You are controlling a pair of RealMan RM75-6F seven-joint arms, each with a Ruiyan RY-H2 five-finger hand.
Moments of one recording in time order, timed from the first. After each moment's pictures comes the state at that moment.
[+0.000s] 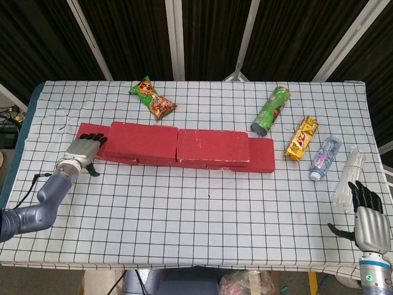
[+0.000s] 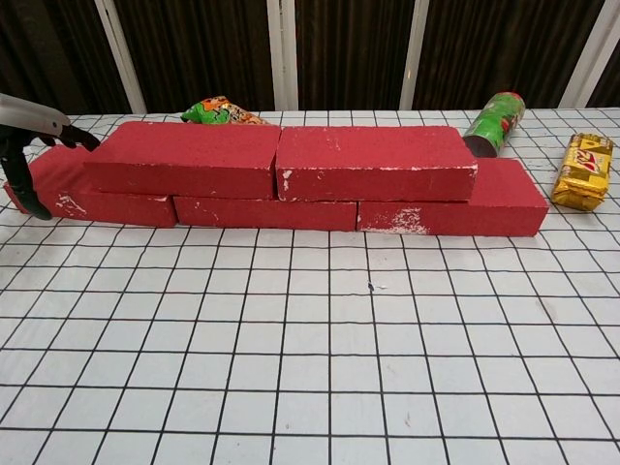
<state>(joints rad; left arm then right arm) -1.08 -1.17 0.12 -1.52 0.45 0.68 0.45 0.04 -1.15 0.12 -1.80 -1.24 1.44 -0.16</state>
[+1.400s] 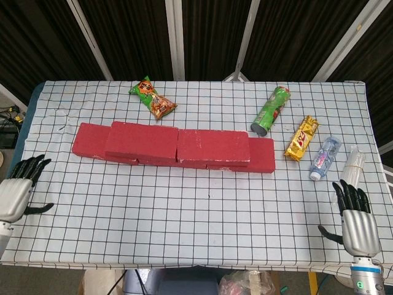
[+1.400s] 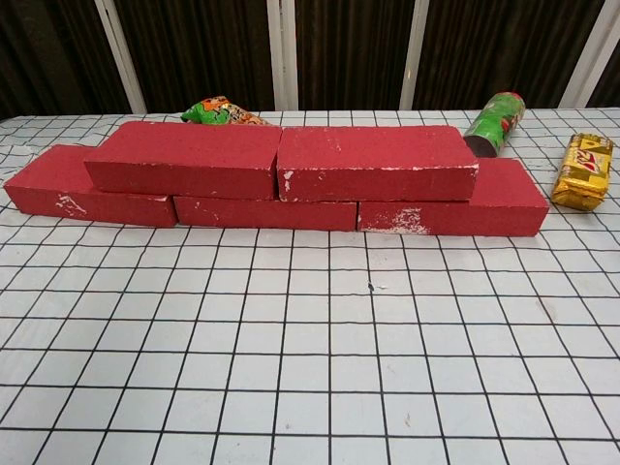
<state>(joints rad) -0.33 -1.06 0.17 -1.65 1.35 1.49 -0.04 0.03 -1.18 0.05 -1.79 -1.44 1.53 -0.23</state>
